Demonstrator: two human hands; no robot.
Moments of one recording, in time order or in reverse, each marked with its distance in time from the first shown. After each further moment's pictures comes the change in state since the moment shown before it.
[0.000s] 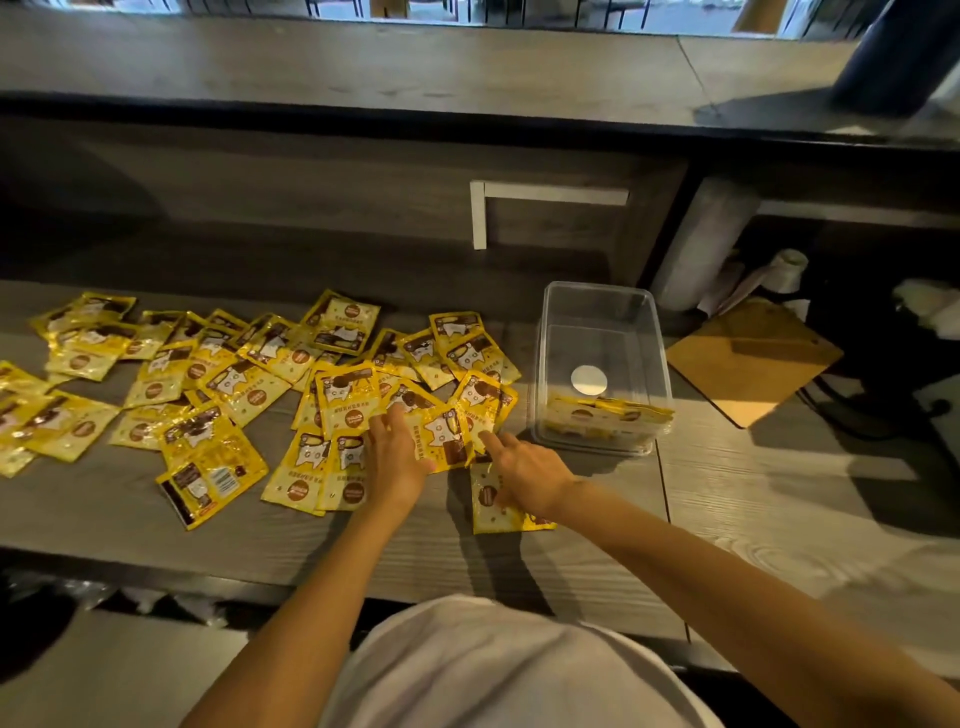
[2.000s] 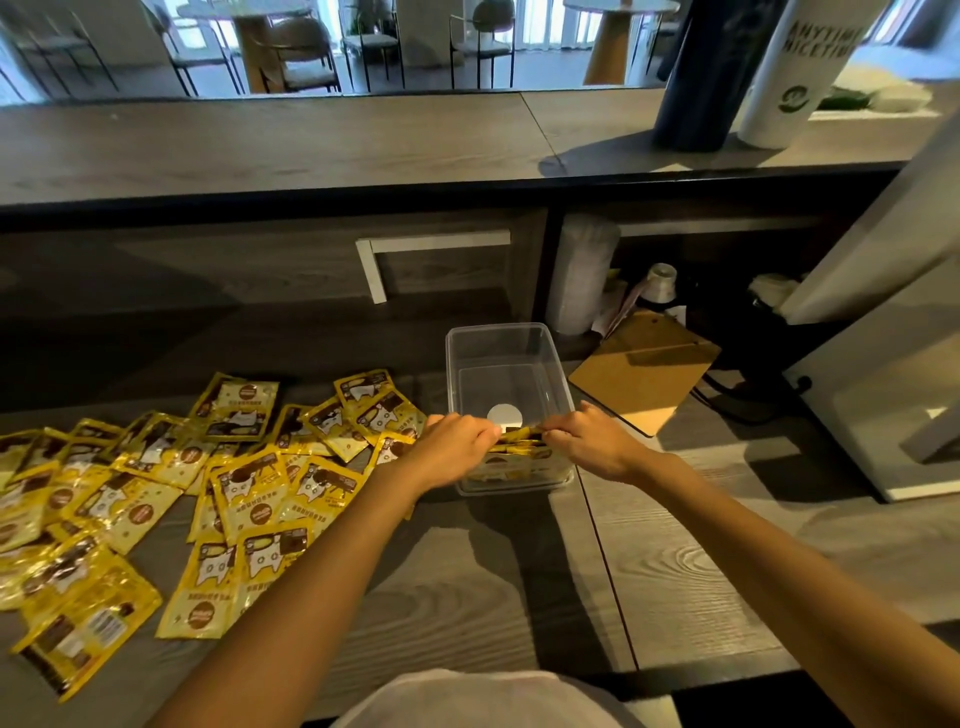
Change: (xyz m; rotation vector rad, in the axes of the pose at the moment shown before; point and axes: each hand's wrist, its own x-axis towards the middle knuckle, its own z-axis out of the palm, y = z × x) left_hand 0.005 0.152 0.001 0.229 -0.485 0.727; right_hand -0.072 0.117 -0.069 0.400 0.240 0.236
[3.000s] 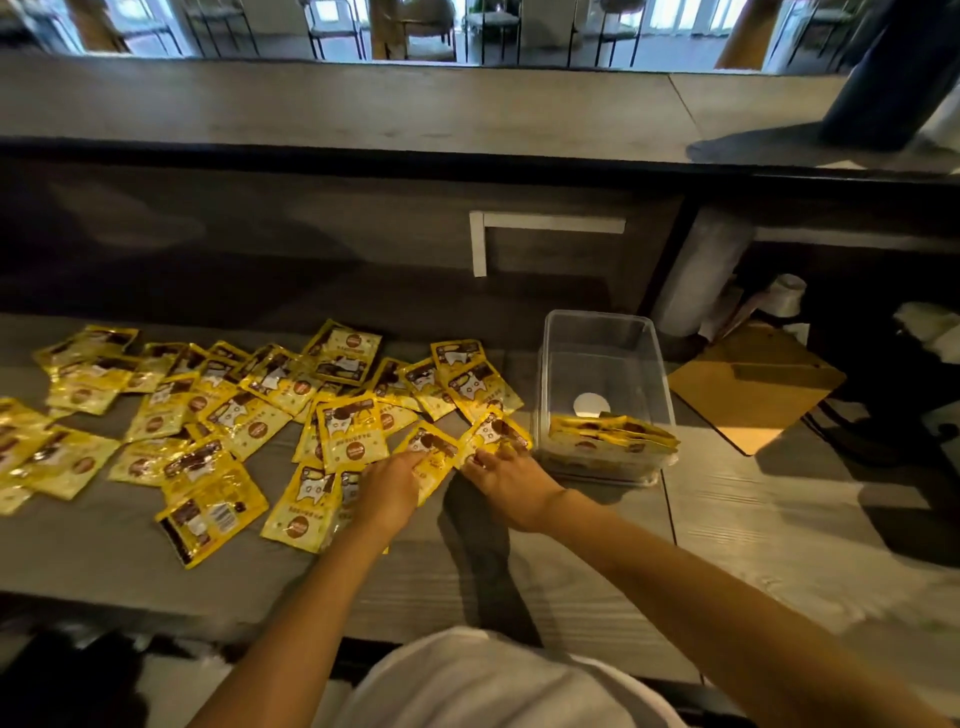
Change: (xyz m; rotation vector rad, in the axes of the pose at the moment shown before) left_hand -0.090 -0.131 0.046 -0.045 0.313 -0.595; right_hand 0.054 -0.096 0.130 -0.713 -0.237 -0.396
